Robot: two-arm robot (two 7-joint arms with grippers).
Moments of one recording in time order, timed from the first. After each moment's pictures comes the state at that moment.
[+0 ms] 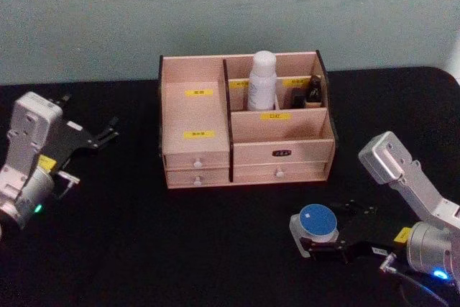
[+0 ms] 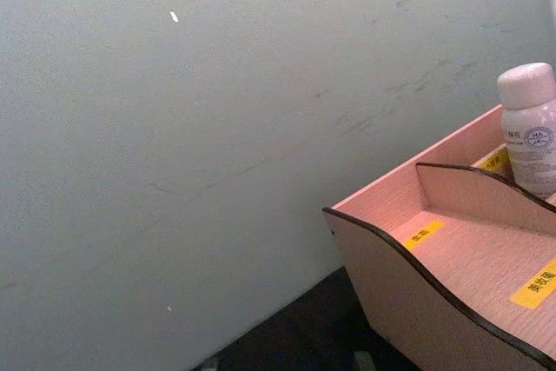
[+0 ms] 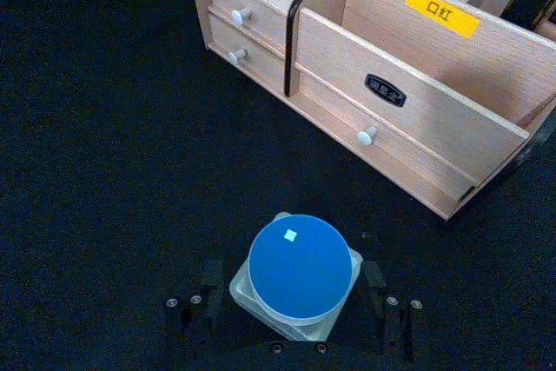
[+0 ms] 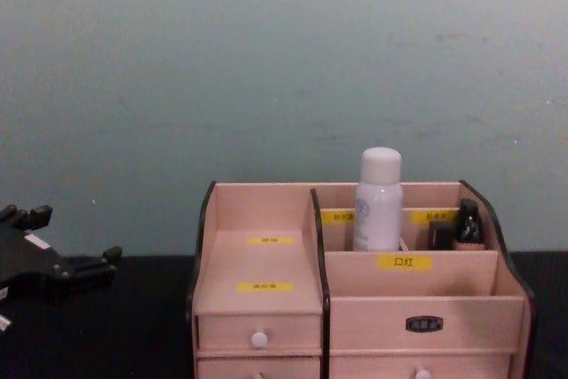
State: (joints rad) left arm -0.20 0.60 0.45 -1.41 -0.25 -0.12 0.03; right arm -0.04 0.71 -0.35 -1.88 0.38 0.56 0.40
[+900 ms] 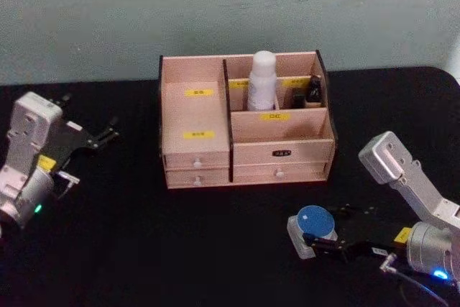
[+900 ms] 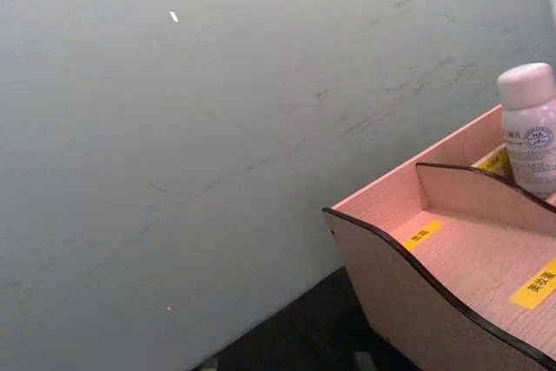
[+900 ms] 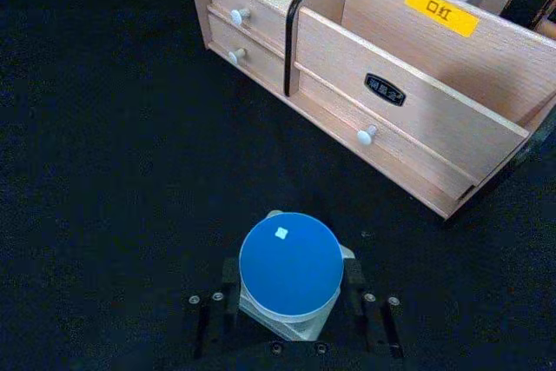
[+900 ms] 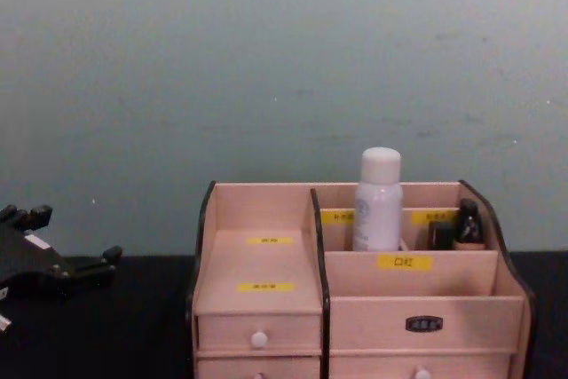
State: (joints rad) left arm -0.20 0.60 0.45 -1.41 -0.25 -0.12 0.03; right arm -0.04 0.71 -0.35 -1.88 0.38 0.56 0.39
